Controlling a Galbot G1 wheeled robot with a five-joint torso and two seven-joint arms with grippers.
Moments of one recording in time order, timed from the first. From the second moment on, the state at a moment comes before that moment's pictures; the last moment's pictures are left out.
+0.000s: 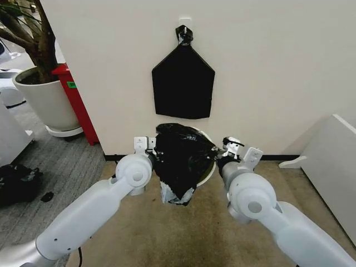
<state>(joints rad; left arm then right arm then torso) 0.62 -0.97 0.16 -1.97 -1.38 0.62 -0.98 -0.76 0.93 -0.11 2.22 1.30 -0.24 1.14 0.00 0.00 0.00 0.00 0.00</state>
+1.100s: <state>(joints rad) 0.72 -0.93 0.05 -2.03 -1.38 0.62 -0.84 -0.79 0.76 -0.03 1.99 1.22 -0.41 0.58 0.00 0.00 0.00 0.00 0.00</state>
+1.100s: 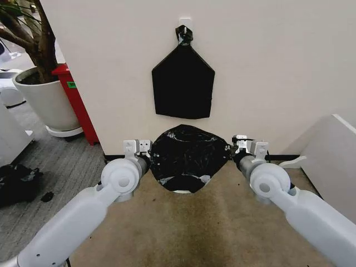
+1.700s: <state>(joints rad) 0.75 -0.92 0.02 -2.01 -1.38 0.62 -0.84 -0.79 0.71 0.04 2.11 1.46 -0.42 0.72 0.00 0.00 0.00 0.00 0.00</state>
